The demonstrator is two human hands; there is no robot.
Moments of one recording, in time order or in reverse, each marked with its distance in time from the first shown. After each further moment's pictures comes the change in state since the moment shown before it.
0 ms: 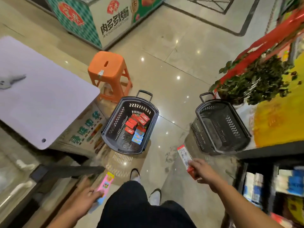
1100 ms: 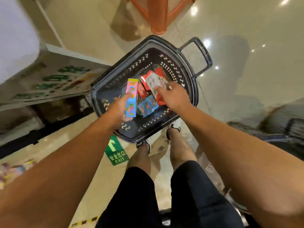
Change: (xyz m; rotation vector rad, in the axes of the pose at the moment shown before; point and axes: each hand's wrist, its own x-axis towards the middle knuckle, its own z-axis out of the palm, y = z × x) left_hand 0.402 0.355 0.051 -0.941 0.045 -0.507; right_hand 0.483 -0.361 0.207 -0.636 -0.383 -0.353
